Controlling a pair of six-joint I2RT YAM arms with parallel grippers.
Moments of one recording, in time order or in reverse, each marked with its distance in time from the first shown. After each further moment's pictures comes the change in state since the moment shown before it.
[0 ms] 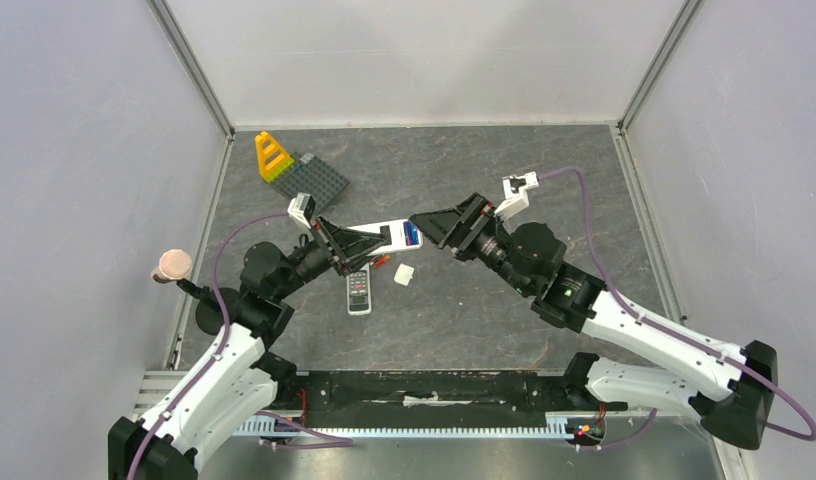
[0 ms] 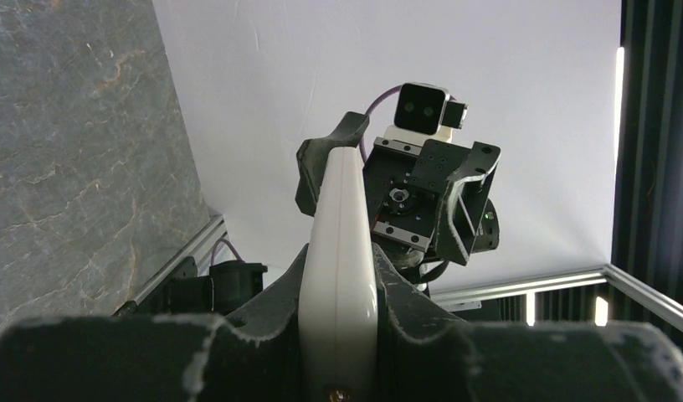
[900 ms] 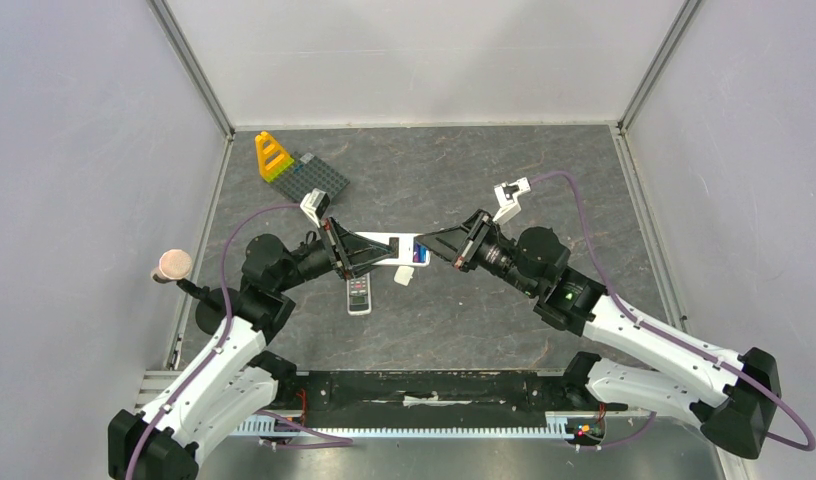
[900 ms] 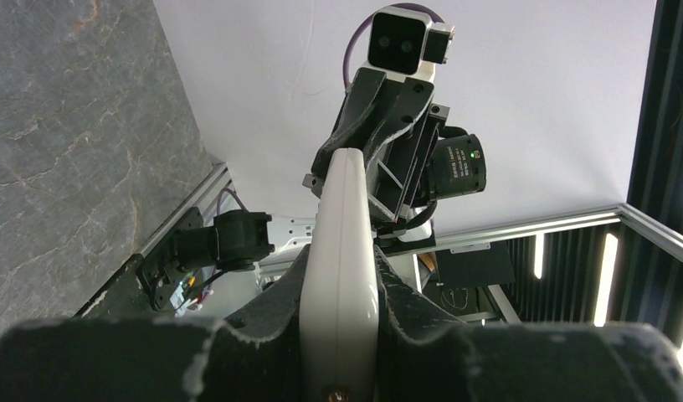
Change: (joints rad) left arm 0.000 0.044 0.048 -0.018 0.178 0.049; right arm -0.056 -0.029 -0.092 0.060 -0.210 0.027
